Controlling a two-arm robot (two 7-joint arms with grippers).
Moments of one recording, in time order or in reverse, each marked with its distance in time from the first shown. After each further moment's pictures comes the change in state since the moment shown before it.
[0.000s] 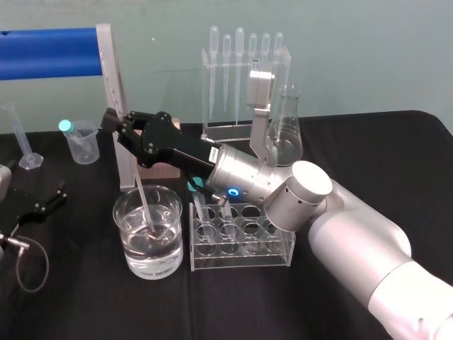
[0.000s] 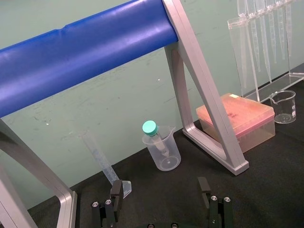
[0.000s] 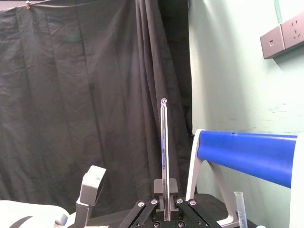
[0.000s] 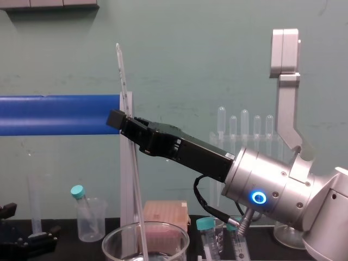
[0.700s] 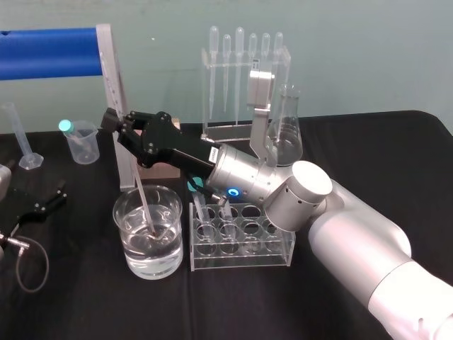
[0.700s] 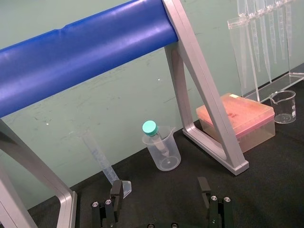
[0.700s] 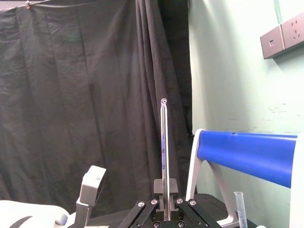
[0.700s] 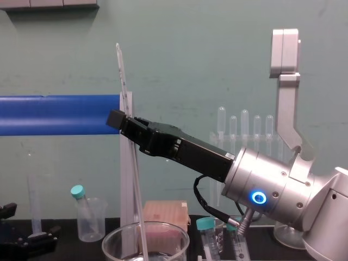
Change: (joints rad) left arm 0.000 0.000 0.000 0.000 0.000 0.000 0.000; right arm 0.000 0.000 0.000 0.000 0.000 0.000 0.000
